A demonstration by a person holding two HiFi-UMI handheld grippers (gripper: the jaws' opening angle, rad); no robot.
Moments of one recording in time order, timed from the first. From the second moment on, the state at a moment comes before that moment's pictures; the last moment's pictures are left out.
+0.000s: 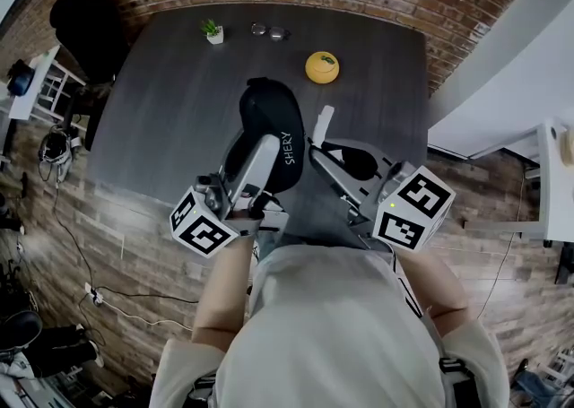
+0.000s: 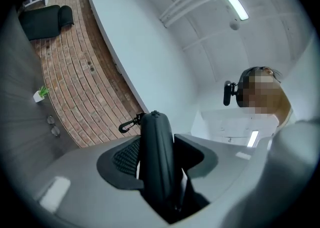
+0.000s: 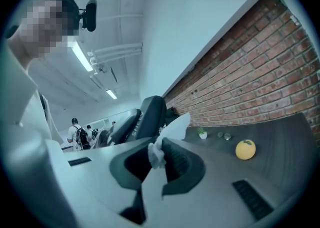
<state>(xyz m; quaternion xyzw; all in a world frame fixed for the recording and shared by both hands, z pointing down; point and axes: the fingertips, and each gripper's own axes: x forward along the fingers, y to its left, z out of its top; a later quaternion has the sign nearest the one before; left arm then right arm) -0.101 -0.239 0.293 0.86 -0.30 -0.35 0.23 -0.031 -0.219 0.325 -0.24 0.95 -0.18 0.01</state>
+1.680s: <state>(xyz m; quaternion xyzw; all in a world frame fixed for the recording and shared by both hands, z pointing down) -0.073 -0.293 0.405 0.84 -0.34 -0.24 0.33 0.011 -0.204 0.447 -0.32 0.92 -0.13 -0.17</state>
